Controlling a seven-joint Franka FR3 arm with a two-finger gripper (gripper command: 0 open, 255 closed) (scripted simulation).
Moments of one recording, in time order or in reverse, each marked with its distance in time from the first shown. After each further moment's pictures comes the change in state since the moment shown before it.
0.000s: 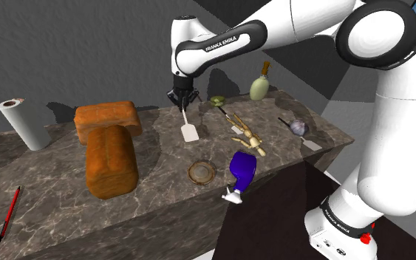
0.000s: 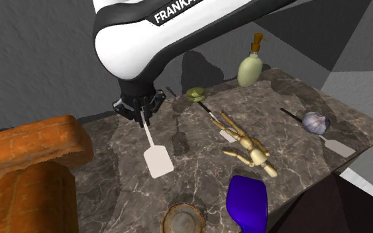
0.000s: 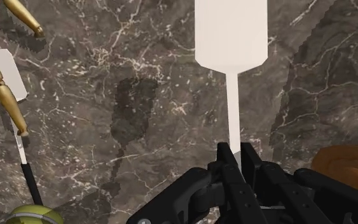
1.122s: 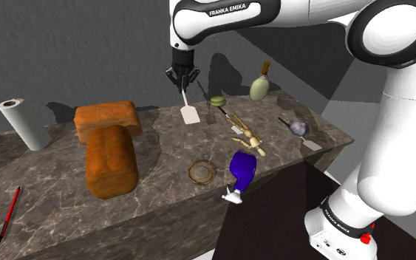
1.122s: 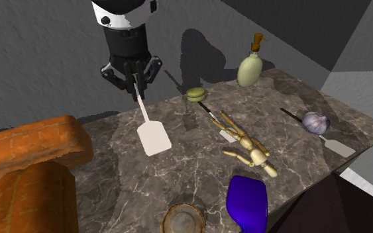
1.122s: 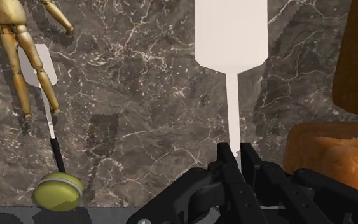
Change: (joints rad) arm 0.000 -0.057 0.012 0.151 0.027 -0.205 -0.024
